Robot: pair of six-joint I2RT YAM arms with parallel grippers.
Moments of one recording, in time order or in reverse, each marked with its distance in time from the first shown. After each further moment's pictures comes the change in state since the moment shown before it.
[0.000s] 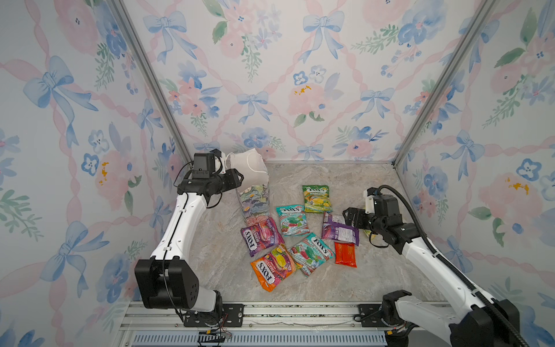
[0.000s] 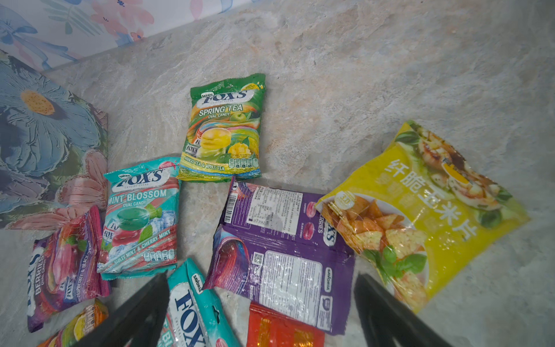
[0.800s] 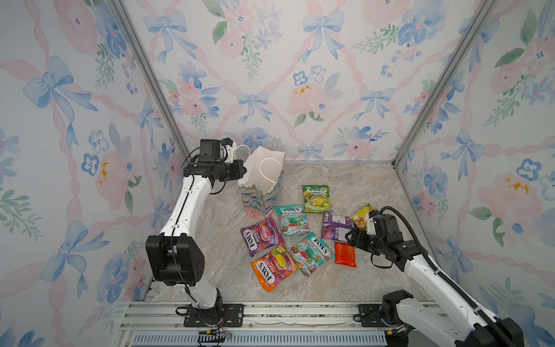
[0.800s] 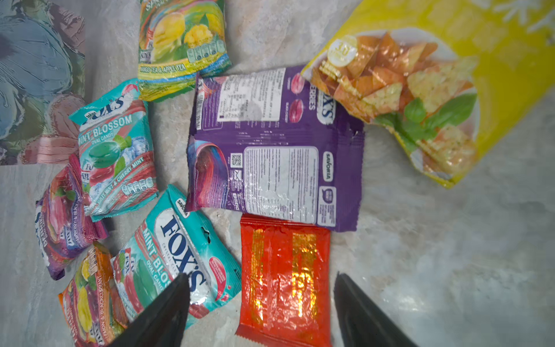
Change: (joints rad) left arm -0.020 0.195 0.241 -0.098 0.114 0.174; right arm -0.011 -0.124 -0.213 -0.098 -0.109 0.178
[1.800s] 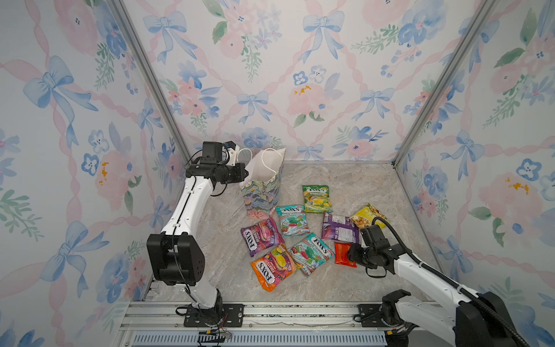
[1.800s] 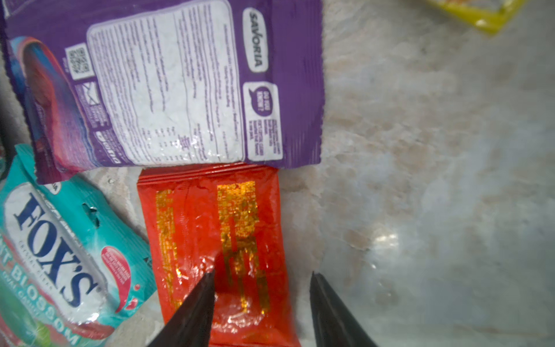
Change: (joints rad) left arm -0.007 -0.008 -0.036 0.002 0.009 0.028; right arm 0.101 0.141 -0.125 0.045 0.104 0.124
